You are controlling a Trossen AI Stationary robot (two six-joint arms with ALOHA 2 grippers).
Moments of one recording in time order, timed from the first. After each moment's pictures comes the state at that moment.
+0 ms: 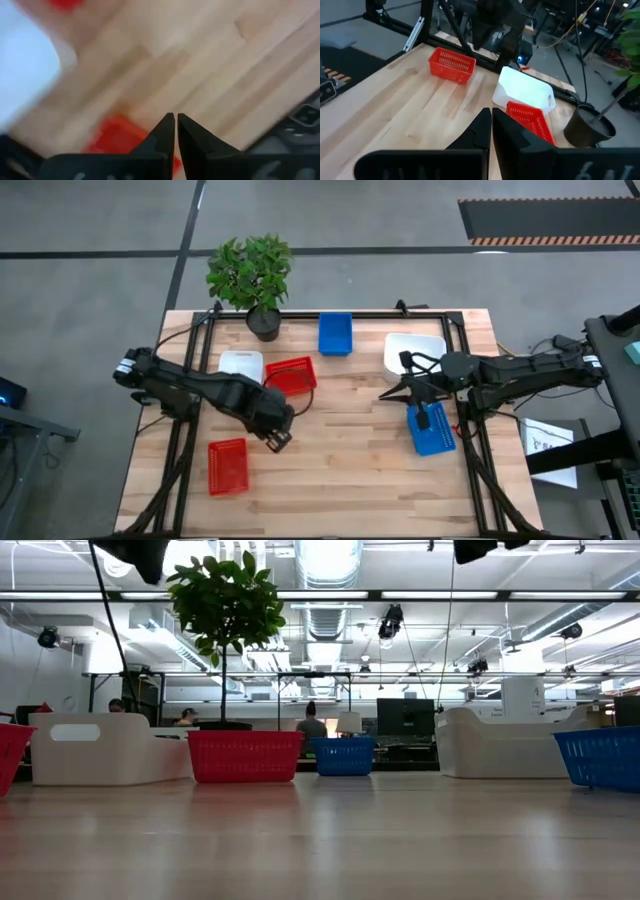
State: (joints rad) left arm -0.31 1.58 1.58 -1.36 0.01 -1.15; right arm 0.09 0.88 0.72 -0.12 -0.10 -0.35
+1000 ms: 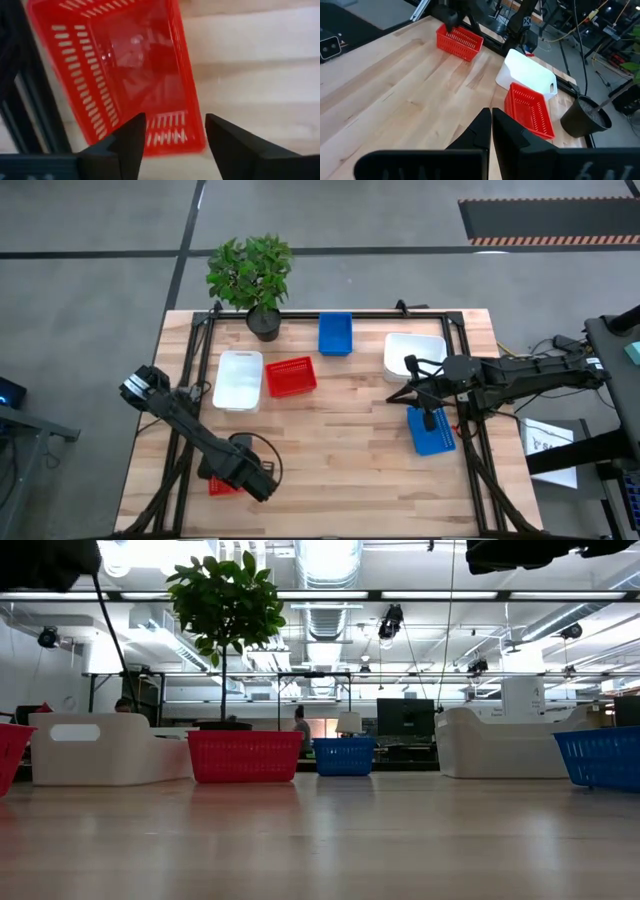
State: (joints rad) left arm -0.66 1.72 1.33 -1.23 0.12 -2.14; right arm 0.09 0.79 0.66 -0.23 -0.10 -0.47
